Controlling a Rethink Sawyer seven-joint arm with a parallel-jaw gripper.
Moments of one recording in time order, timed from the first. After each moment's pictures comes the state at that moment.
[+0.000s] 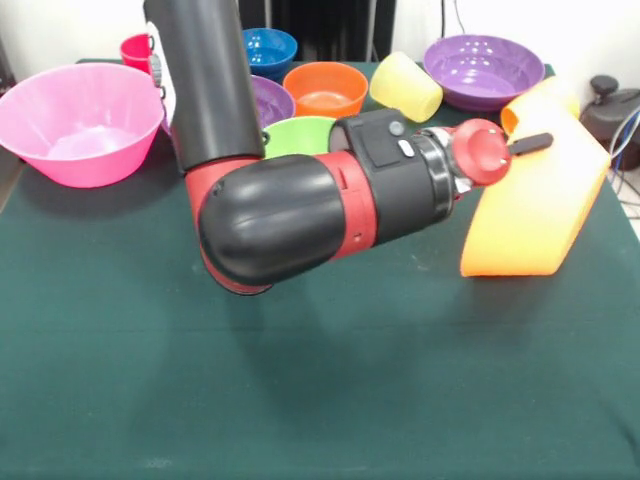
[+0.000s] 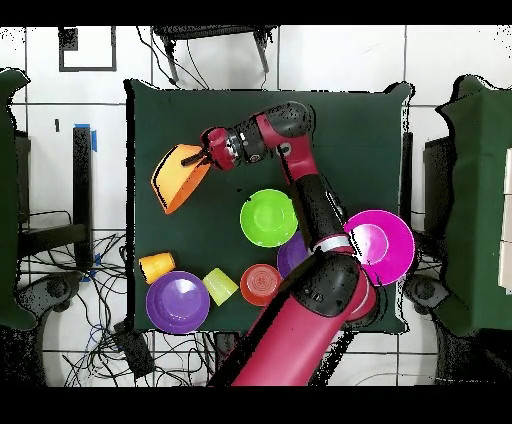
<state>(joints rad) -0.61 0.19 0.91 0.91 0.23 1.66 1.75</state>
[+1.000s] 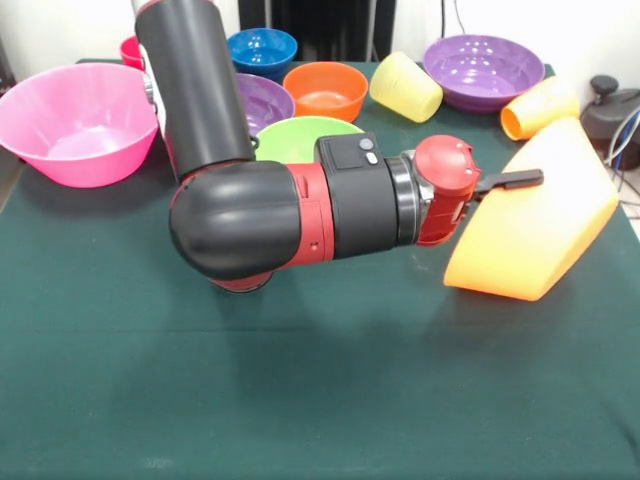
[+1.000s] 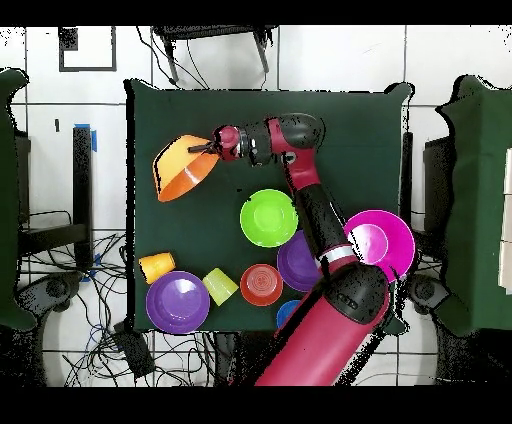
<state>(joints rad) -0.74 0.27 1.05 1.00 0.16 1.44 1.43</state>
